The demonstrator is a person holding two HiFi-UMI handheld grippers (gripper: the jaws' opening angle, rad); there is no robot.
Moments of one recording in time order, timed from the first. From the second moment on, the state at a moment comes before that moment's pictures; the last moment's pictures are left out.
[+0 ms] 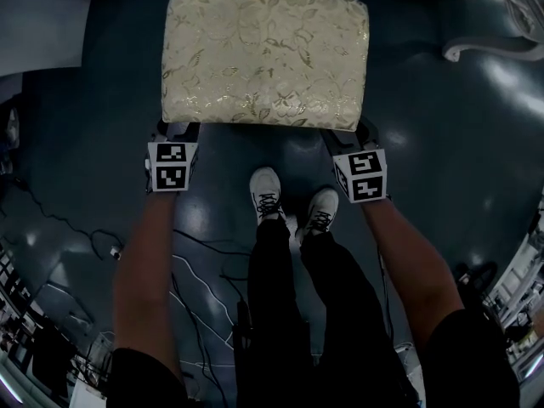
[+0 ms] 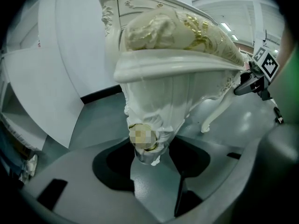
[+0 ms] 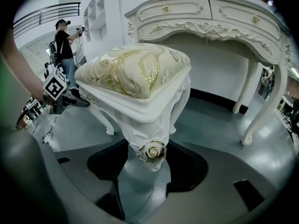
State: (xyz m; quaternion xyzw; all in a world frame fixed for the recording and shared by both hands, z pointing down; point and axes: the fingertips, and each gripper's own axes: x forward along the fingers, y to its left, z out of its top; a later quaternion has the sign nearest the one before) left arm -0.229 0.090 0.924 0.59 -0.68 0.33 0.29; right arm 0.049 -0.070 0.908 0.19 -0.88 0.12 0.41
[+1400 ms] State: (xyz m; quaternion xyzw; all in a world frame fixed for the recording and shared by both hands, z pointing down) left arm -0.214 0.108 0.928 0.52 -0.68 0.36 0.38; right arm 0.057 -0.077 0.888 0.13 -0.87 0.14 0.45
